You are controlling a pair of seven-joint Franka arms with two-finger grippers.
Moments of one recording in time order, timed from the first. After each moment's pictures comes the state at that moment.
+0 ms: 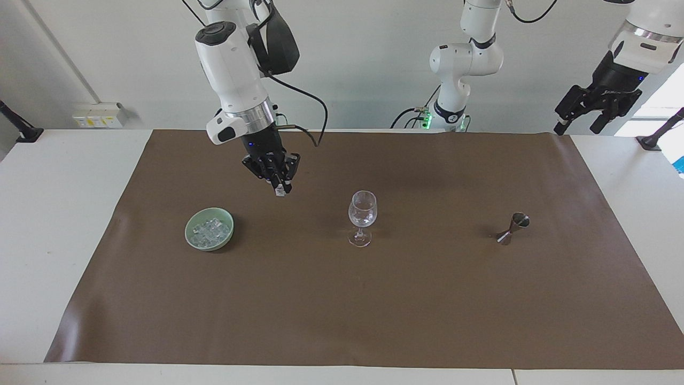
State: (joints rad) left arm -0.05 -0.09 0.11 -1.55 -0.07 1.59 -0.04; right arm 0.07 0.05 0.26 -1.79 0.19 2.16 0.56
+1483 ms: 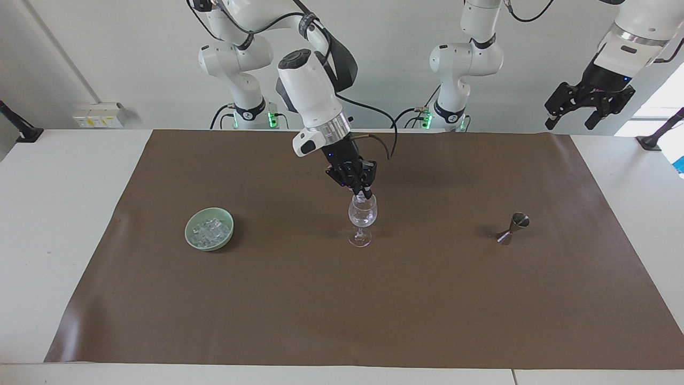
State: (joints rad) left arm -0.07 -0.09 0.09 -1.54 -0.03 1.51 0.04; right arm 0.31 0.19 0.26 -1.82 0.23 2.49 0.88
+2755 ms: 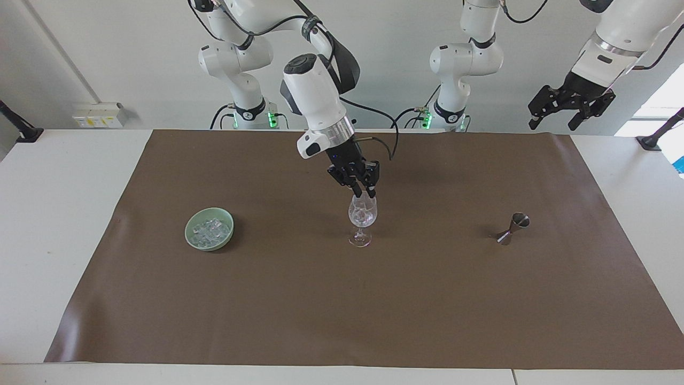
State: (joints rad) left arm -0.03 -0.10 0.02 -1.58 -0.03 1.47 0.04; right arm 0.32 0.19 0.26 -1.84 0.23 2.49 0.88
